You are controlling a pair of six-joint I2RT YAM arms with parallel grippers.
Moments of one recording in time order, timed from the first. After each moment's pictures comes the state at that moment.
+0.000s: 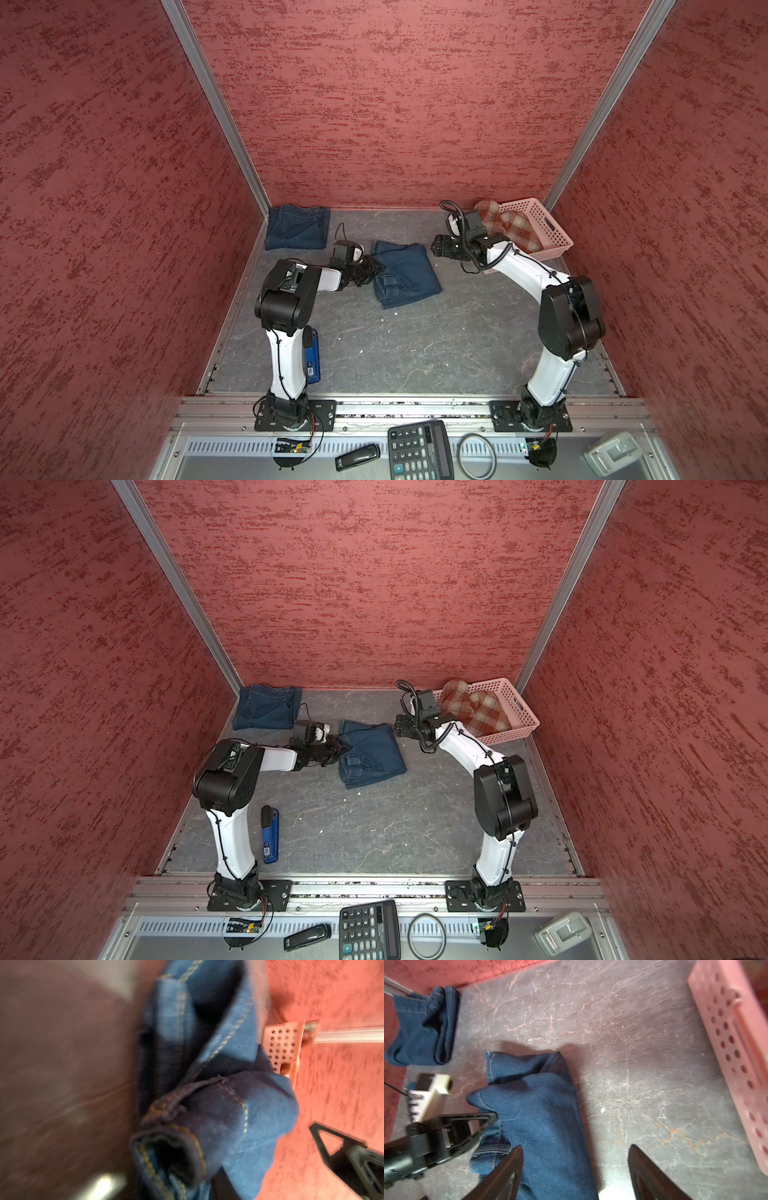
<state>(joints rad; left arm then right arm) -0.25 2.03 1.05 0.26 0.58 -0.92 0.36 1.86 1.44 -0.44 -0.13 0.42</state>
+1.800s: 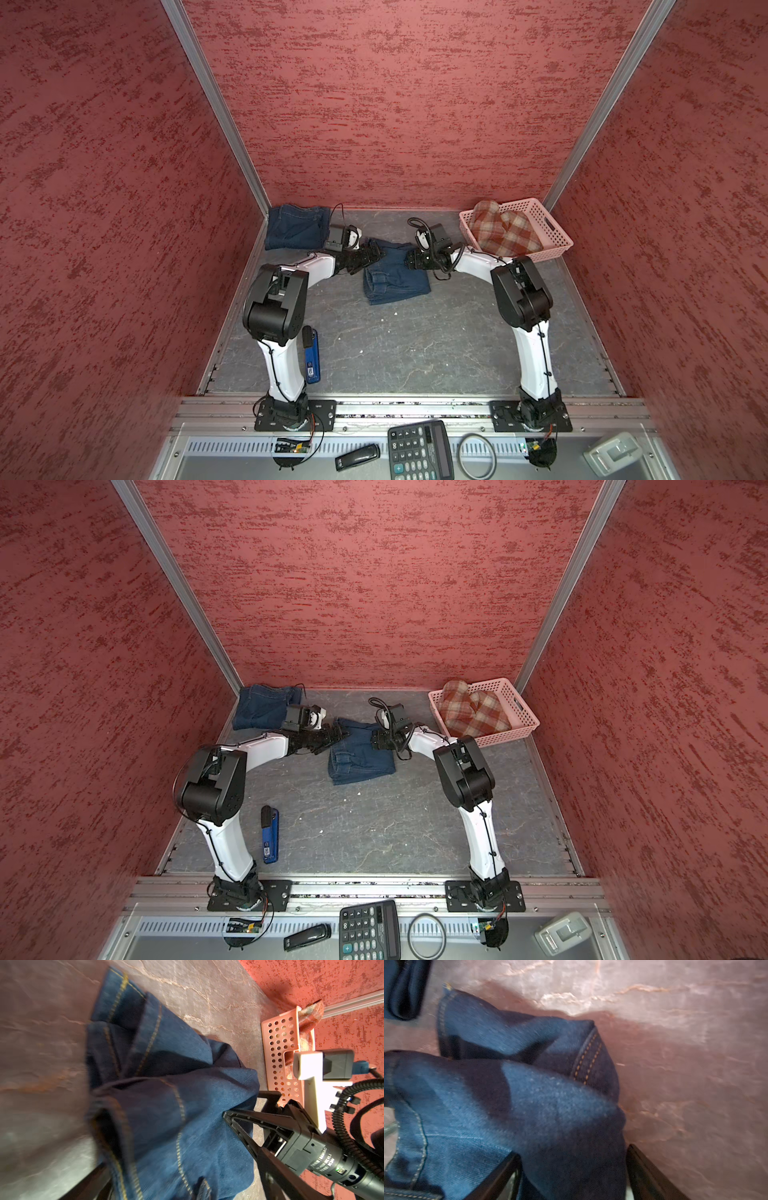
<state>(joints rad) -0.21 1.90 1.19 -0.09 0.51 -0.61 0.45 2.19 1.55 -0.26 -0.19 0.37</state>
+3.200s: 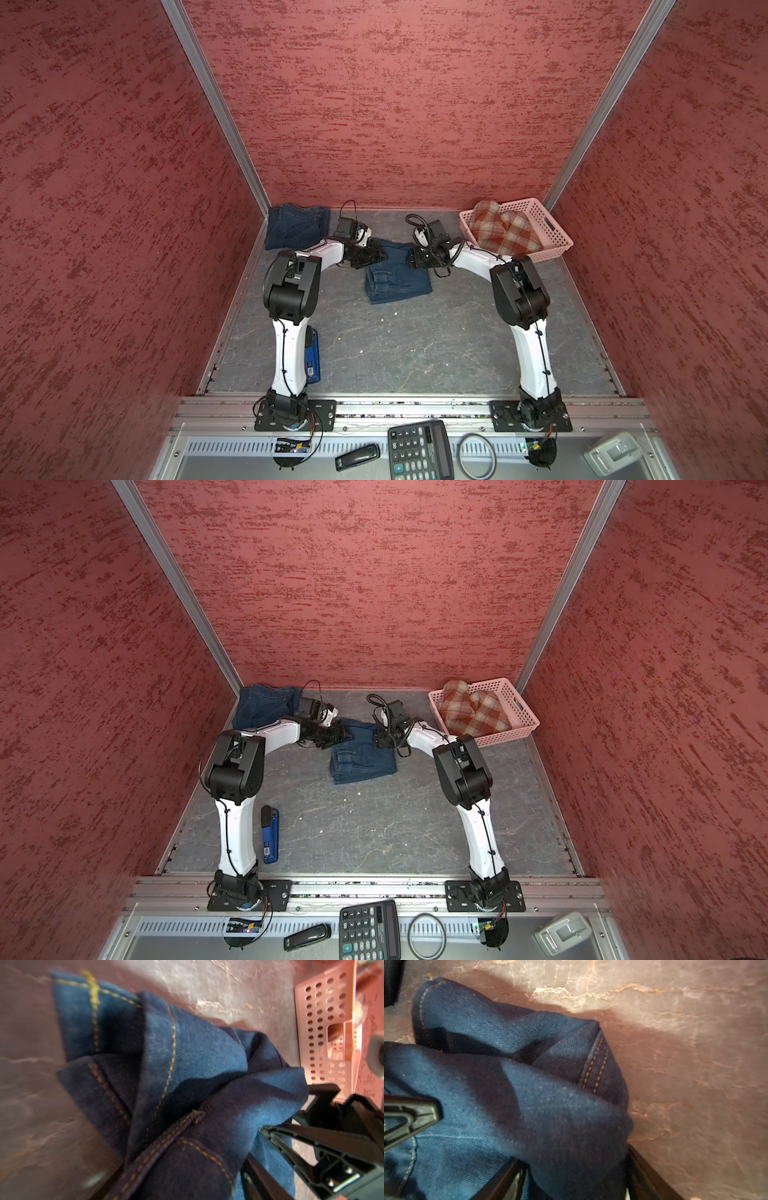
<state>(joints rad) -0.22 2.16 1.47 -0.30 0.58 -0.40 0.45 2.22 1.64 -0.38 -0.19 0.32</state>
